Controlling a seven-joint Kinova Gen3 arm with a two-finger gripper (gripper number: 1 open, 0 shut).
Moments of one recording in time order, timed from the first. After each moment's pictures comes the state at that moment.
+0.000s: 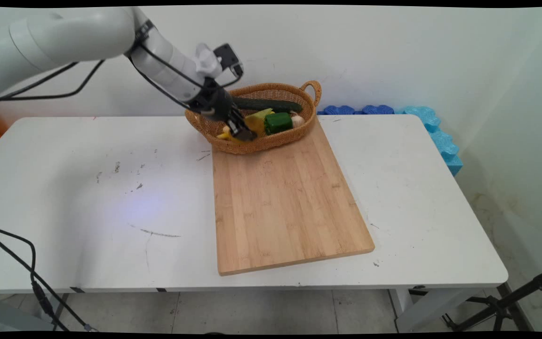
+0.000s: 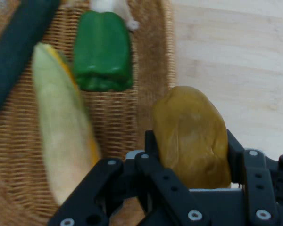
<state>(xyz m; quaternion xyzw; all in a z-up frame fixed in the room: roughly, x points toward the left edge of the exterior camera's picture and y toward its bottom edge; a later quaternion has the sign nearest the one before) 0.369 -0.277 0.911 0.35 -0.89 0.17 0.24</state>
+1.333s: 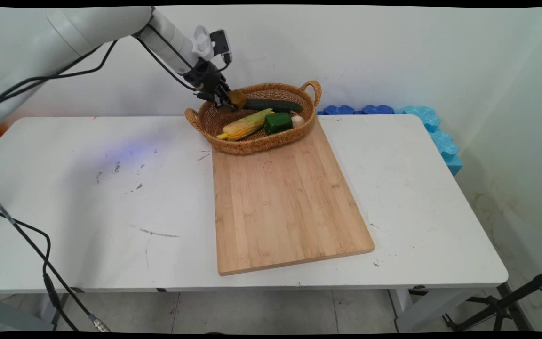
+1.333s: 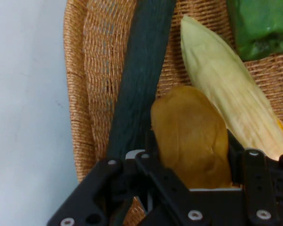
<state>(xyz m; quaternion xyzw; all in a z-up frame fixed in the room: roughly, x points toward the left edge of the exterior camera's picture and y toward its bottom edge) 0.445 -0.388 0.893 0.26 -0.92 0.23 0.17</state>
